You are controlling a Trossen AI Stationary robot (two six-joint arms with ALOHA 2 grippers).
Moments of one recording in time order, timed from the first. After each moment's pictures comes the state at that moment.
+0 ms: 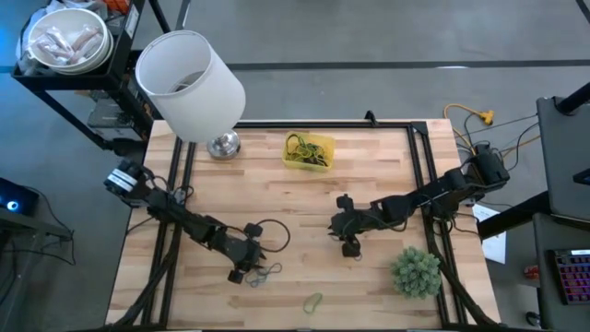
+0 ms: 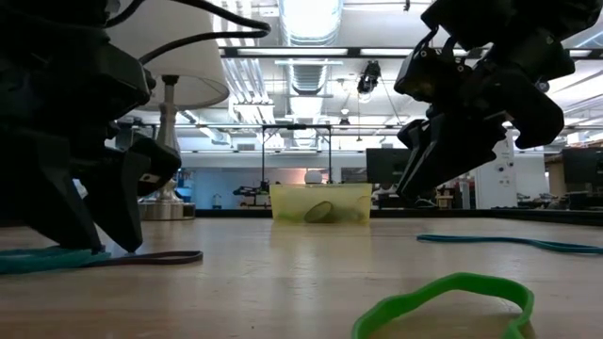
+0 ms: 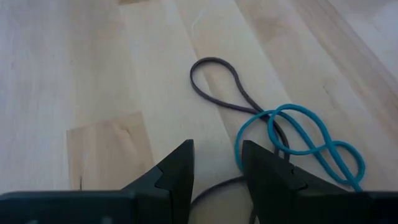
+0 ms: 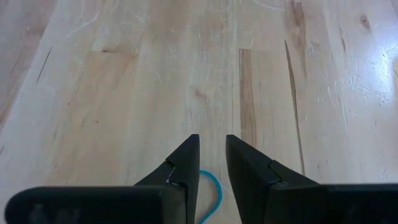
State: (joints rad) left arm -0.50 1.61 0.51 0.36 -0.08 -0.18; right arm 0.25 1.56 0.66 0.07 0.13 0.17
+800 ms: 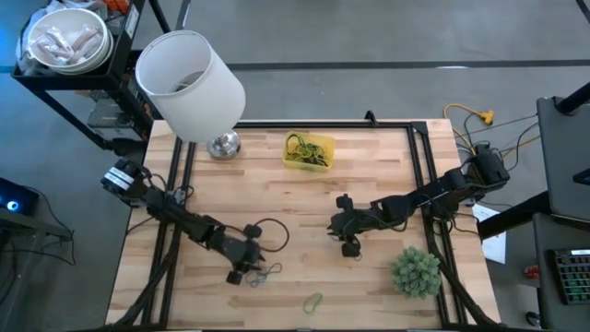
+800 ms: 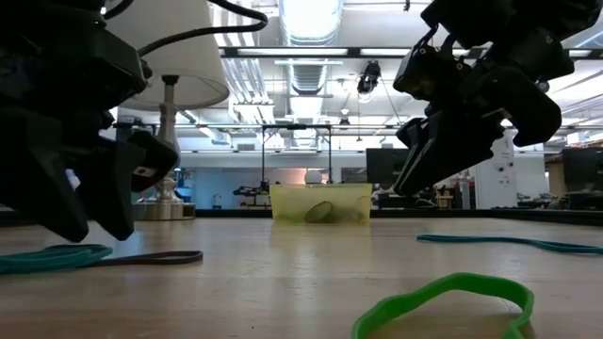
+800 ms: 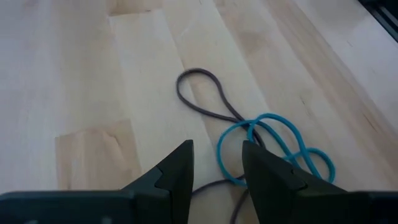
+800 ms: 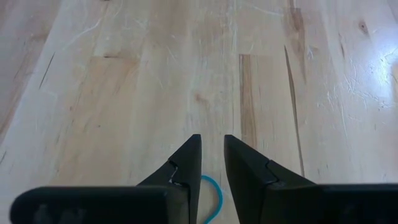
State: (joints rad) left arm -0.51 1.57 0.51 0.36 -0.06 -0.21; right arm 0.25 1.56 0.66 0.09 0.13 0.17
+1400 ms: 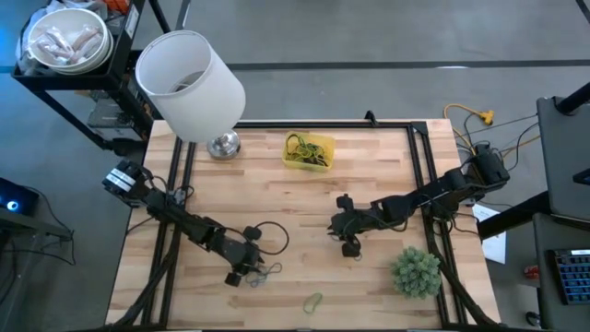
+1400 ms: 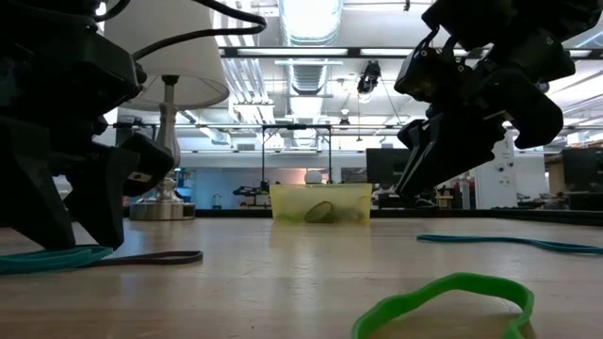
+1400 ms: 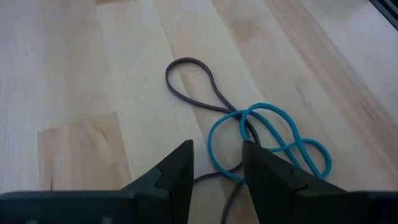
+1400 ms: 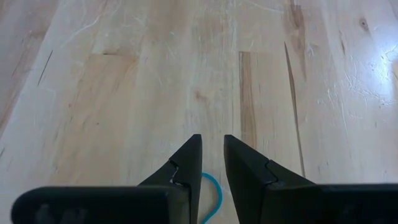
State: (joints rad) left arm -0.53 1.59 0.51 0.36 -0.06 -0.21; right arm 0.25 1.56 0.65 0.09 0.13 0.17
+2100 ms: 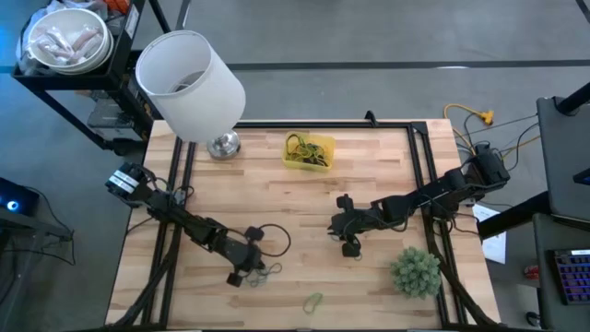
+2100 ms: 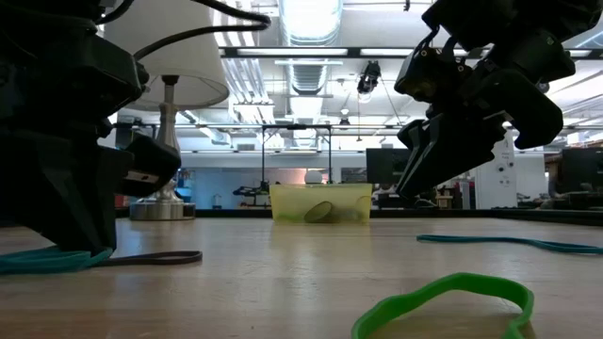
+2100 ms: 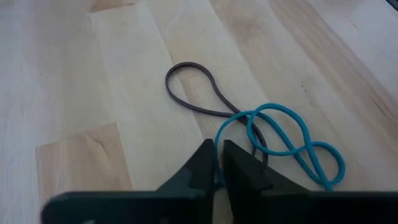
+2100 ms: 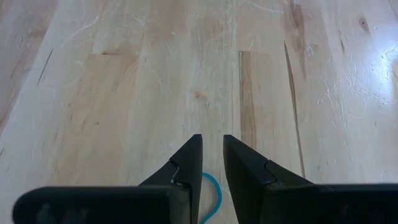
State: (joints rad) left arm -0.52 1.64 0.53 0.36 -0.05 -0.15; right arm 0.25 1.56 0.65 0.09 0.13 0.17
